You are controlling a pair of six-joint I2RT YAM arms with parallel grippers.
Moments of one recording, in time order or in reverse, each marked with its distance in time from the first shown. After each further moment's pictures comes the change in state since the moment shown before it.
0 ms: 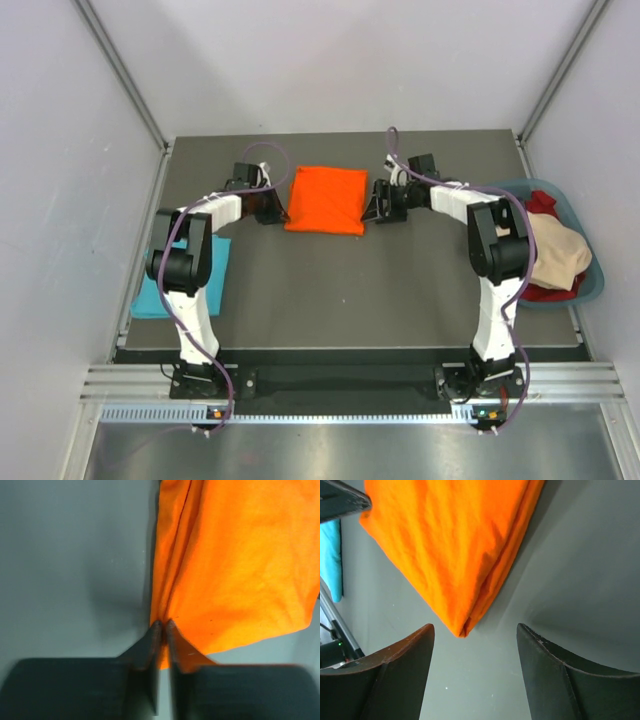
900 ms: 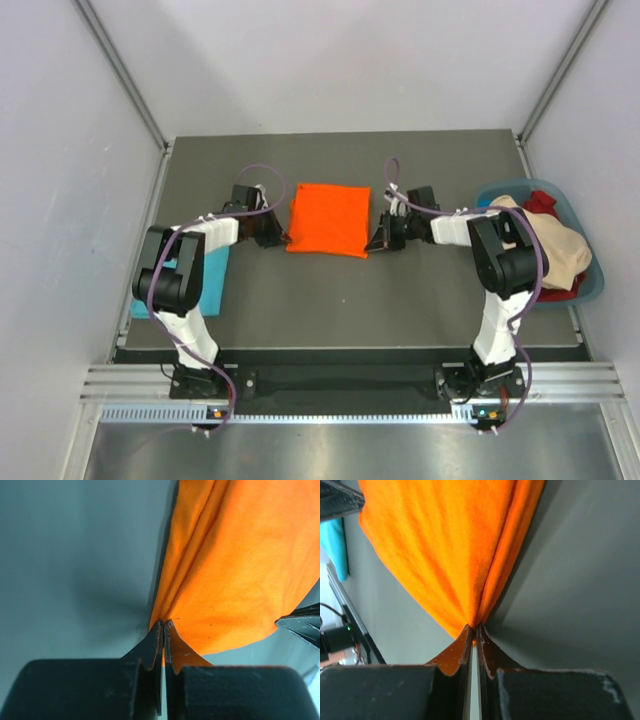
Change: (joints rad) left arm -0.031 -0.169 -0.285 0.095 -0.007 -0.160; right arm 0.048 -0.120 -0.369 0.290 -0.029 0.130
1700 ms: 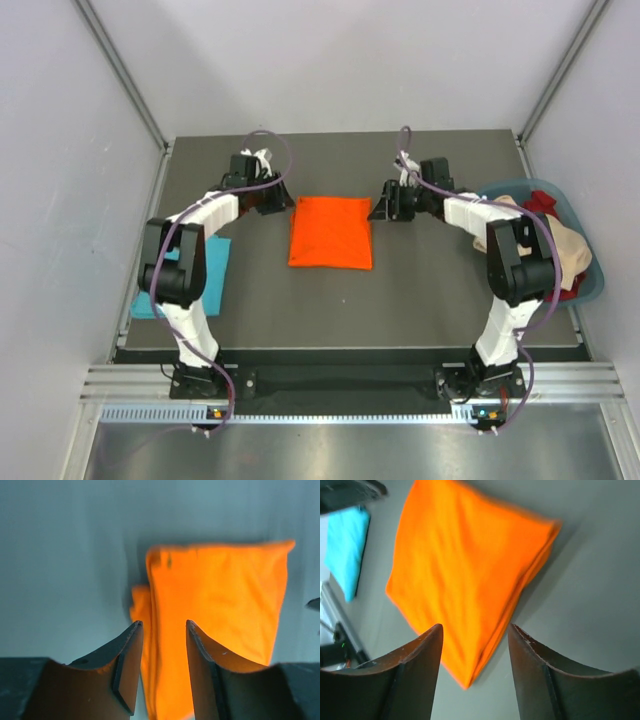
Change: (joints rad) left arm 0.006 0.031 0.247 -0.070 0.005 0.200; right arm -0.053 -0.120 0.130 -0.158 0.040 -0.105
